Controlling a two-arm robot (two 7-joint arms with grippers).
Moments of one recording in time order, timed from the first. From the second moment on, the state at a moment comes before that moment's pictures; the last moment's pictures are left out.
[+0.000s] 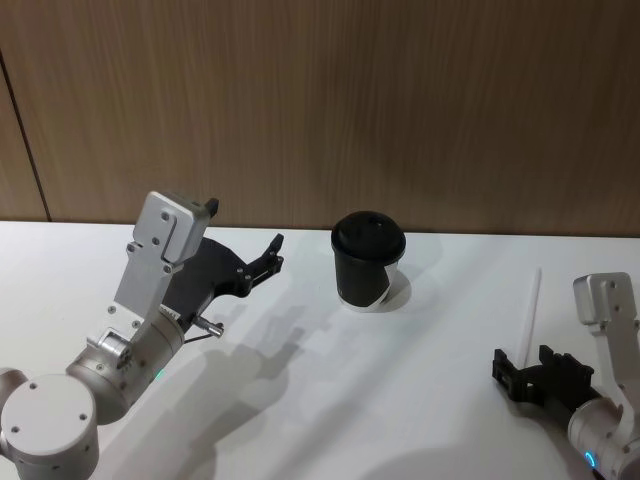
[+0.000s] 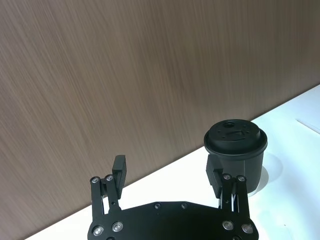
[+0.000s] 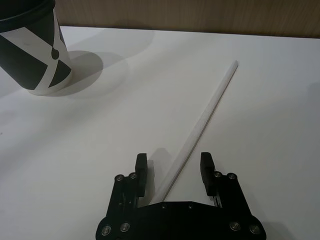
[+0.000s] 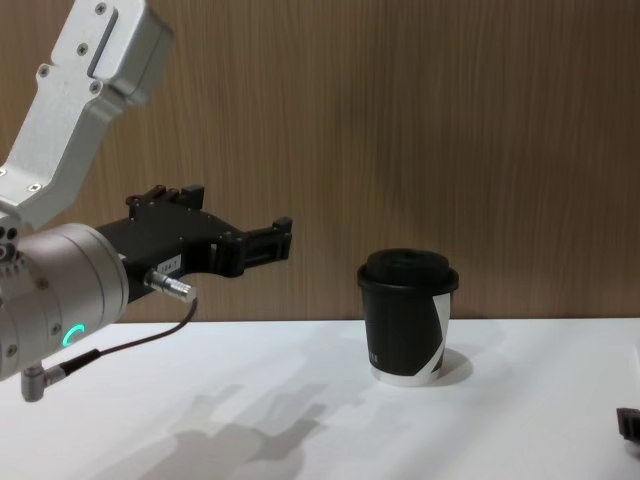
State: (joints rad) left arm -0.24 0.38 0.45 -1.63 -0.20 0.01 -0.01; right arm 0.02 0.25 -0.14 -1.68 0.23 0.56 0.01
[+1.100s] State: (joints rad) left arm -0.24 0.38 0.45 -1.63 -0.20 0.01 -0.01; right arm 0.02 0.25 -0.14 -1.67 0.23 0.56 0.01
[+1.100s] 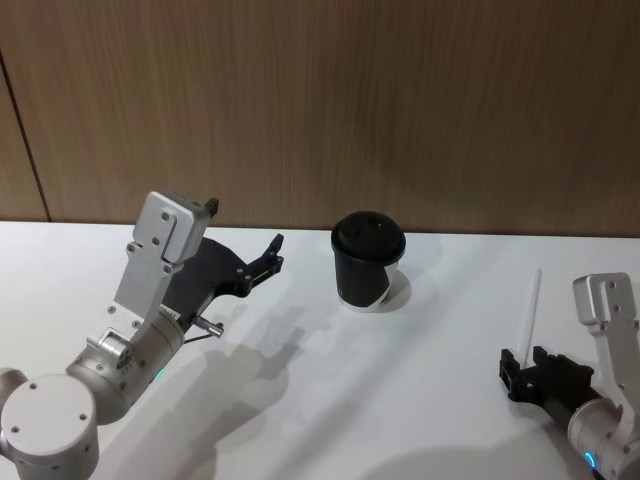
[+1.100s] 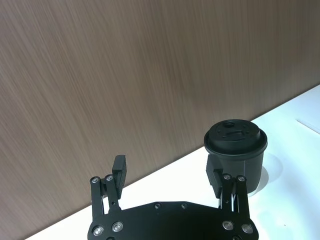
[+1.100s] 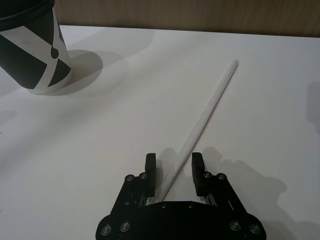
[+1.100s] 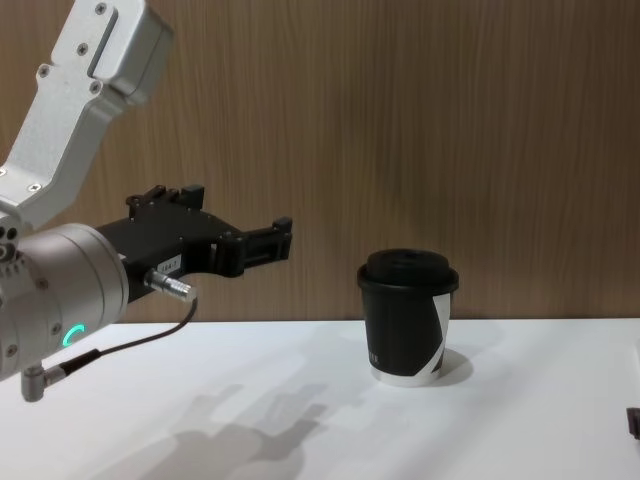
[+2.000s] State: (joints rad) left arm -0.24 0.38 0.45 -1.63 -0.20 0.01 -0.01; right arm 0.02 0.25 -0.14 -1.67 0.23 0.56 0.01
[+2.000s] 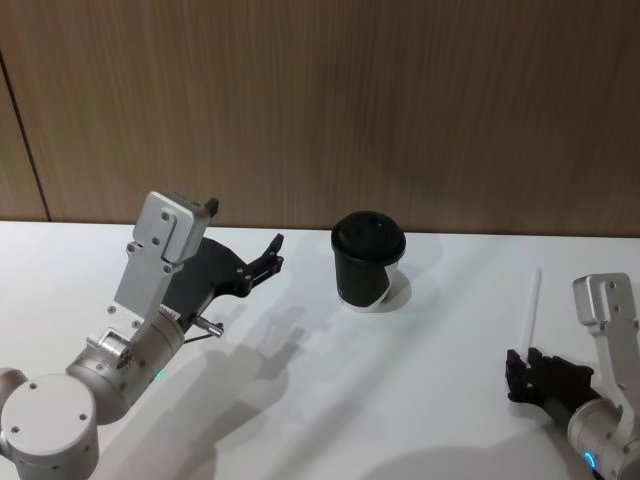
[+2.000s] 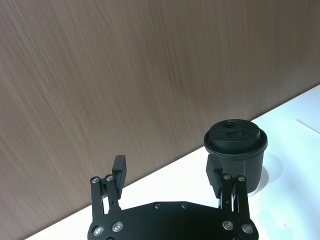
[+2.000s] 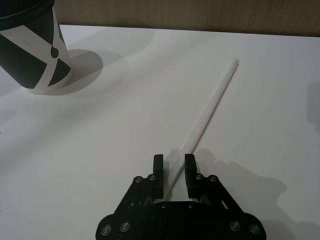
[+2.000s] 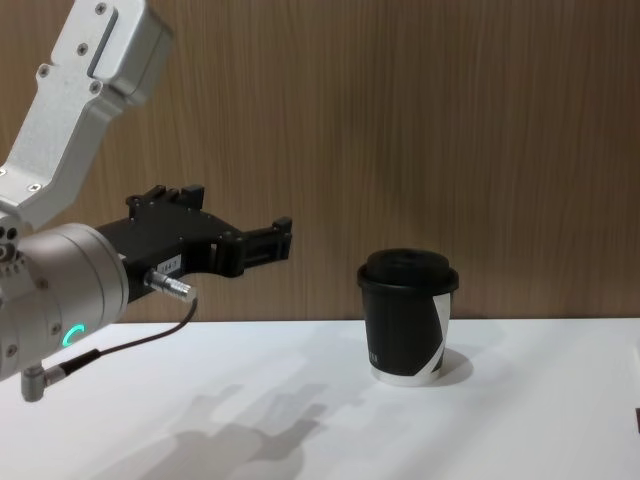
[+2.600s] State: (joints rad) left arm -0.24 0.38 0.45 -1.63 -0.20 0.01 -0.01; right arm 0.02 0.25 -0.14 -1.67 0.23 0.56 0.01
